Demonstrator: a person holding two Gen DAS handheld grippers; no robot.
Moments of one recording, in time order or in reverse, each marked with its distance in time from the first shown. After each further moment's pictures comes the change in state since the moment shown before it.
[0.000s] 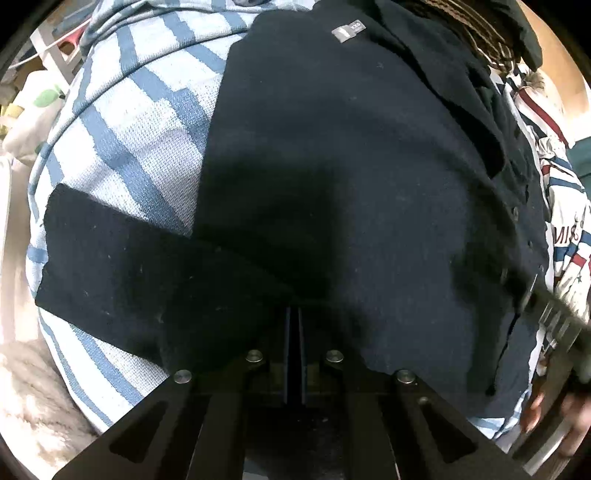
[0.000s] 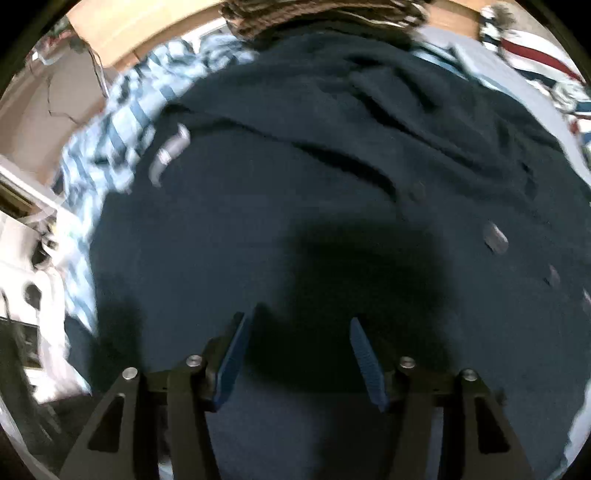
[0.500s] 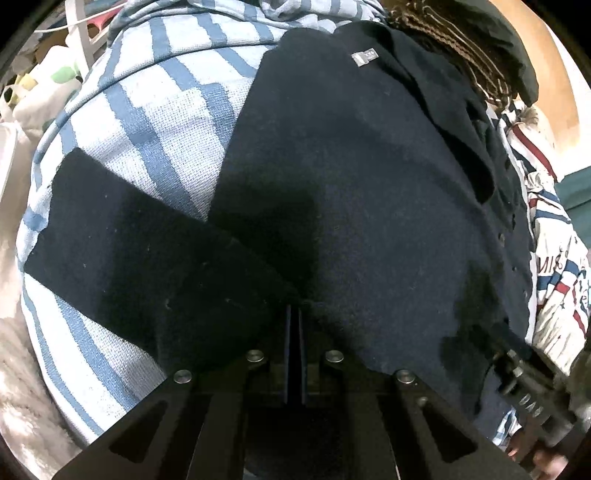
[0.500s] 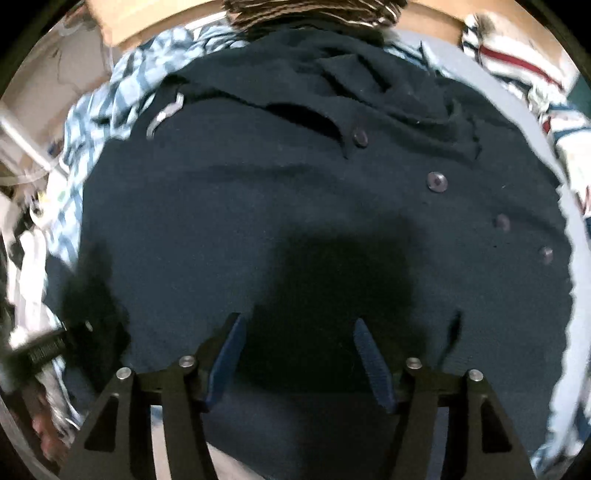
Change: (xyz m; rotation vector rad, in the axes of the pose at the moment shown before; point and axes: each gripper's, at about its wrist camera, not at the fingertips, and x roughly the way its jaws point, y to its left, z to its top) left arm -0.020 0.018 -0.044 -0.072 -0.105 -0.070; right arm -0.019 0.000 -0.011 -0.057 -0.019 -0.064
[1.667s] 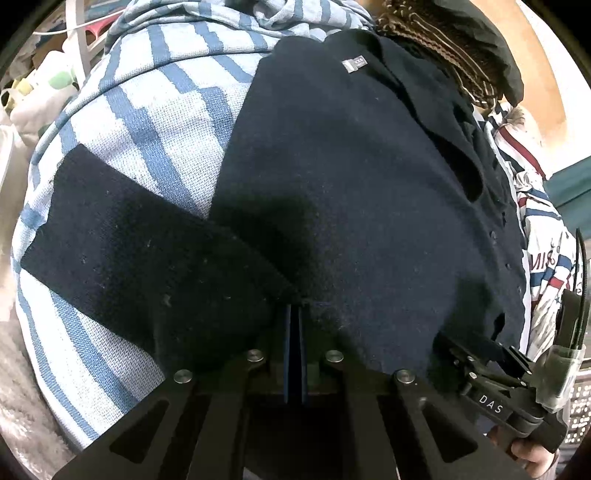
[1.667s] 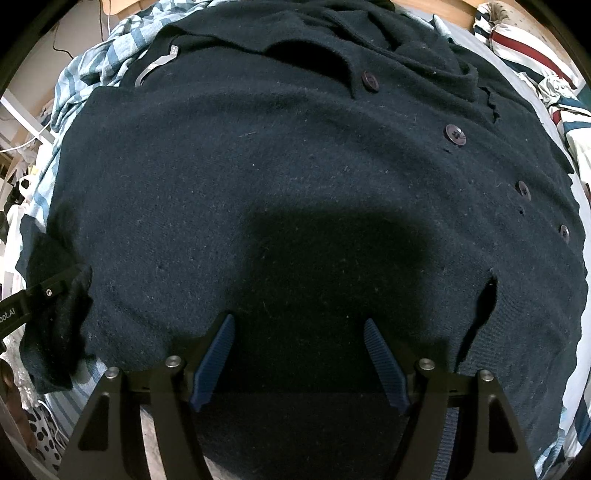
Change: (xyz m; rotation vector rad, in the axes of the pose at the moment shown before) left arm -0.058 0.021 -0.087 0.013 -0.049 -0.053; right arm 0.029 0.042 0.116 0.031 0.057 -0.014
